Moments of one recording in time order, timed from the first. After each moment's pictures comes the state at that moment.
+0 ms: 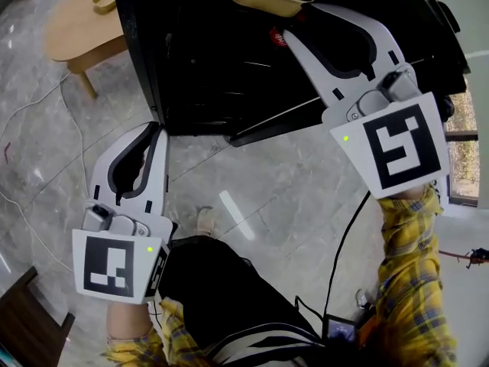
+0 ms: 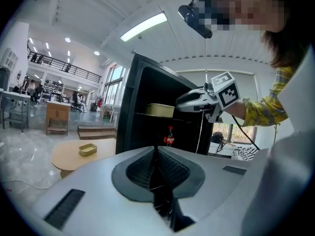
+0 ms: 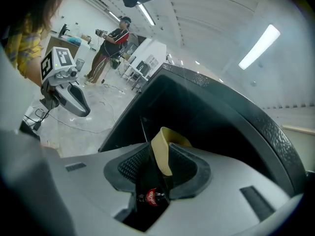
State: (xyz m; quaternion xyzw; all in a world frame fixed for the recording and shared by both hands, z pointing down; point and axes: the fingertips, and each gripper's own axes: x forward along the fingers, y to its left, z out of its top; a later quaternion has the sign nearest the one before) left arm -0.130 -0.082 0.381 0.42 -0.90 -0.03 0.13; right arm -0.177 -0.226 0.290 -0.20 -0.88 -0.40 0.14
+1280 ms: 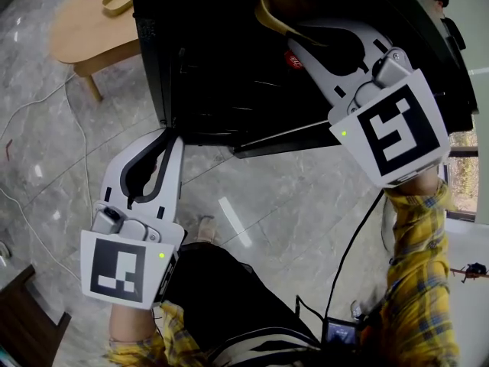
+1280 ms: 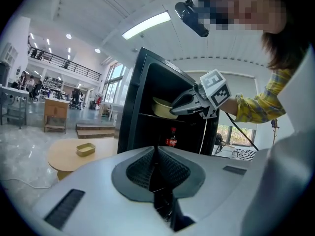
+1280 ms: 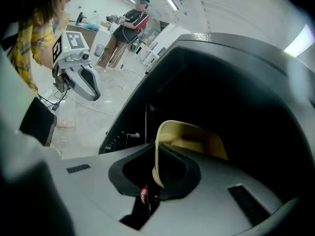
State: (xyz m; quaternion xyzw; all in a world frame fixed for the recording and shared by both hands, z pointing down) left arm -0.153 -0.089 0.386 0.42 -0.89 -0.04 0.16; right arm -0.219 -0.224 0.317 -0.27 -0.80 -0.48 0.23
